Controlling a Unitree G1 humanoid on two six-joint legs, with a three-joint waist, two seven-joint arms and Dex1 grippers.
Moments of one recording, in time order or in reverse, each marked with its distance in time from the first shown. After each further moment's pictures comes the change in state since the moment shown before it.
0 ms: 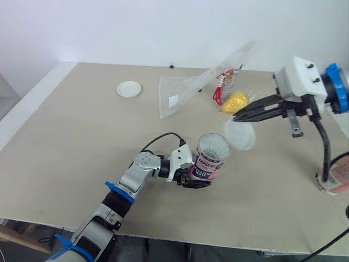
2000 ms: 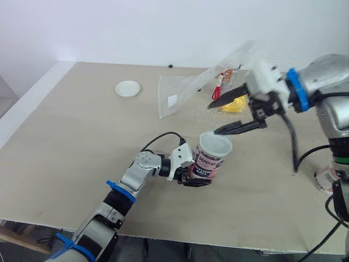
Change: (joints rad) left arm -0.014 0.002 0.009 0.029 -0.003 -0.002 0.010; right arm -0.045 0.133 0.084 0.152 0.053 0.012 -0.067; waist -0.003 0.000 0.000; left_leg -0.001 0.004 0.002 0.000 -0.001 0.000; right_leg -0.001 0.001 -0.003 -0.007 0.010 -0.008
